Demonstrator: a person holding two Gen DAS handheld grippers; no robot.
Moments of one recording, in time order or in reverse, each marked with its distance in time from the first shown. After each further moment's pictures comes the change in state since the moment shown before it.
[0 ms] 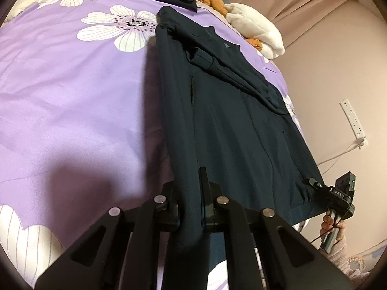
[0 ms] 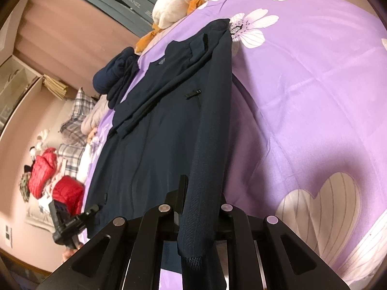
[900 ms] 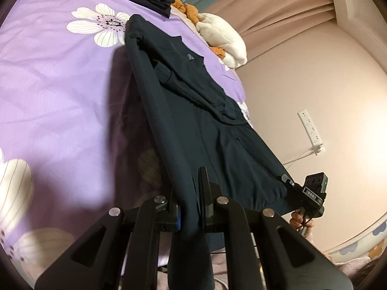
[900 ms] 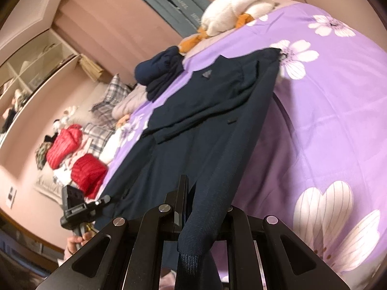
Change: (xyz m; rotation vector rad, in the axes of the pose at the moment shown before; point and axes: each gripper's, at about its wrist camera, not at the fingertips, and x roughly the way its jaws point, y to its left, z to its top) left arm -0.053 -0.021 -0.023 -0.067 -0.034 -0.266; right arm -0.046 0.047 0.006 -0.223 -0.014 0.142
